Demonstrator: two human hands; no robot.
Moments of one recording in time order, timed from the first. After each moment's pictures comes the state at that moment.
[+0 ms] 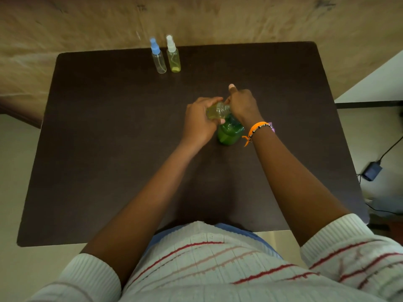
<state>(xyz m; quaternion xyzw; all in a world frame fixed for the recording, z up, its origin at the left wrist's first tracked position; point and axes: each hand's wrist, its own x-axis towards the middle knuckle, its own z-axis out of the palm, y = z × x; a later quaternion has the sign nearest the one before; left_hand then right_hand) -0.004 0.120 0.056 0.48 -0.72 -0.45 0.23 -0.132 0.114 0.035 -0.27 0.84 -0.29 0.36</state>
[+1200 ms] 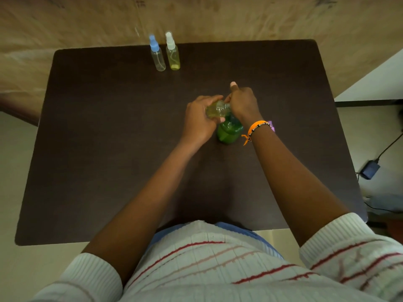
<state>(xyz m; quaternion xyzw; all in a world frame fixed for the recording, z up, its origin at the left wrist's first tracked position) -0.004 0.120 0.053 0.47 -0.71 -0.46 0.25 -0.137 0.112 0.023 -0.27 0.84 -0.31 0.35</state>
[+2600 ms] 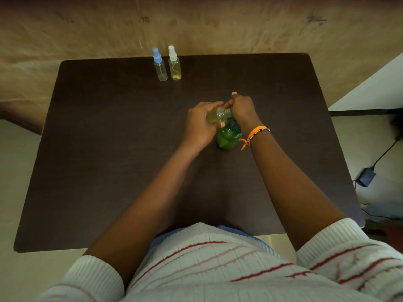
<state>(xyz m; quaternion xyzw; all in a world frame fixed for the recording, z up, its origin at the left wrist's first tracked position) -0.002 0.119 0.063 0.47 -0.72 -0.46 0.24 -0.136 0.108 0.027 -0.23 0.82 -0.36 0.39</state>
